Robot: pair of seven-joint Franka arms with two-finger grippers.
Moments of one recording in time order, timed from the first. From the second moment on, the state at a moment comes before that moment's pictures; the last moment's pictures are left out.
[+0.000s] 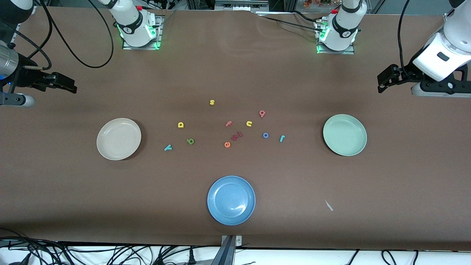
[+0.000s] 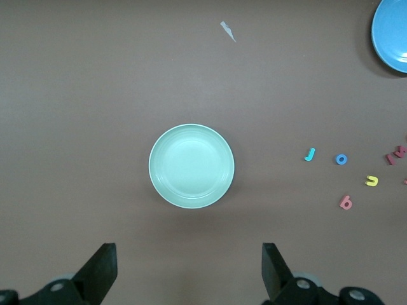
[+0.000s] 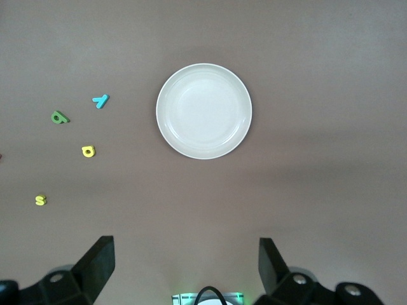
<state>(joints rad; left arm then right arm) -0.03 -0.01 -0.08 -1.62 0.01 1.60 -0.09 0.06 0.06 -0.04 -1.58 0.00 1.50 0.07</state>
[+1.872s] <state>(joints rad) -0.03 0.01 0.00 -1.61 0.01 1.59 0.02 0.06 0.07 -0.04 -1.58 0.00 1.50 0.07</state>
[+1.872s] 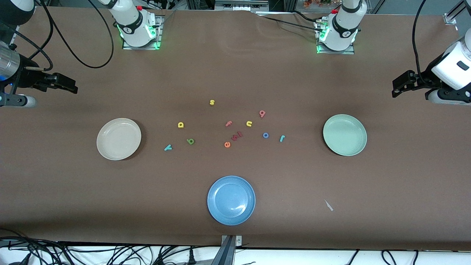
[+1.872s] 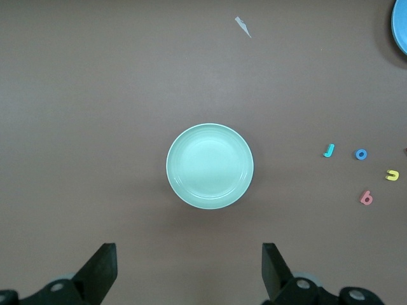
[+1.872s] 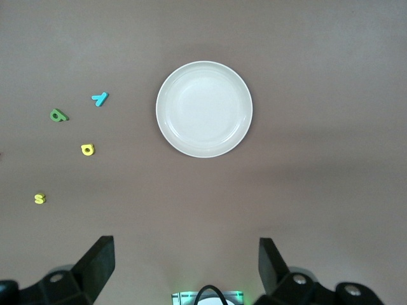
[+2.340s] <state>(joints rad) -0.03 0.01 0.00 -1.61 0.01 1.59 0.02 0.06 0.07 -0.03 -1.58 0.00 1.48 0.07</state>
